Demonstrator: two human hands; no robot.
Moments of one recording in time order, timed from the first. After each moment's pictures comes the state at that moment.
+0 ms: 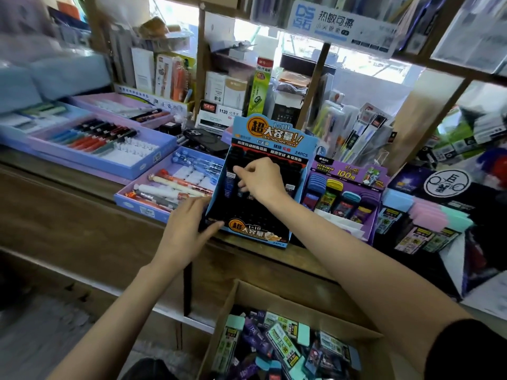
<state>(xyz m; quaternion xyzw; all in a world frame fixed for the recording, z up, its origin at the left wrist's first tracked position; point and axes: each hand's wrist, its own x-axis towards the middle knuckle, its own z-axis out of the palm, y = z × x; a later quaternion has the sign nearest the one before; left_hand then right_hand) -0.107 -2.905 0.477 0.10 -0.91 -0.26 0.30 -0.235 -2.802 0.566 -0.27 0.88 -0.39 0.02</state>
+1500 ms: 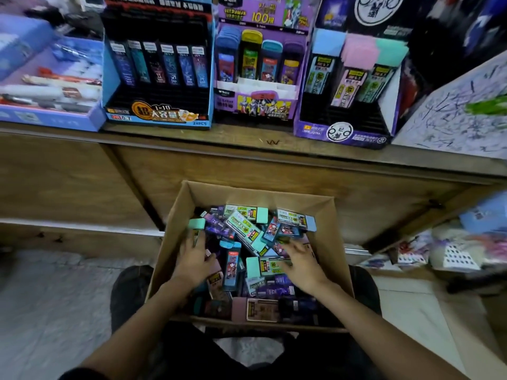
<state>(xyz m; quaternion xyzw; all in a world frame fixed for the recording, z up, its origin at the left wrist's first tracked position) -0.036 -2.742 0.258 0.17 -0.94 -0.28 -0.11 -0.095 -2.484 0.269 -0.16 0.94 -0.18 0.22</state>
